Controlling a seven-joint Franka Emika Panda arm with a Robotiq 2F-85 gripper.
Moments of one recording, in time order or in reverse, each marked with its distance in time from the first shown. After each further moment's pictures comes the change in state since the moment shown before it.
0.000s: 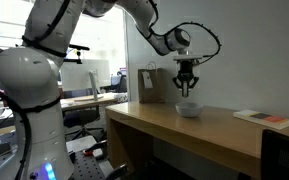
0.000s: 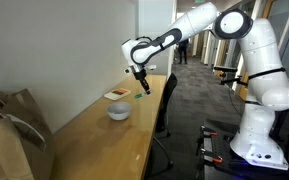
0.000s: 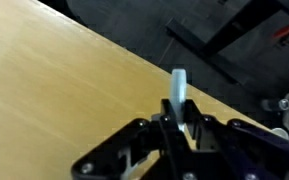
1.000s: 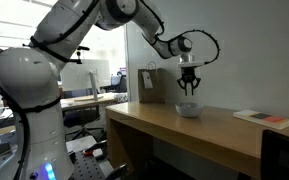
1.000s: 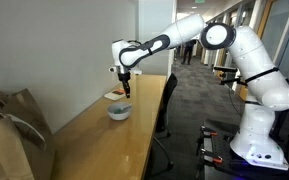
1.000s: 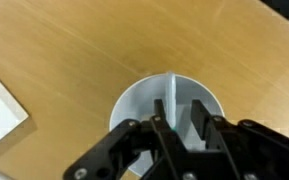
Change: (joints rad) arm 0.003 0.199 0.062 0.258 0.067 0.182 0.000
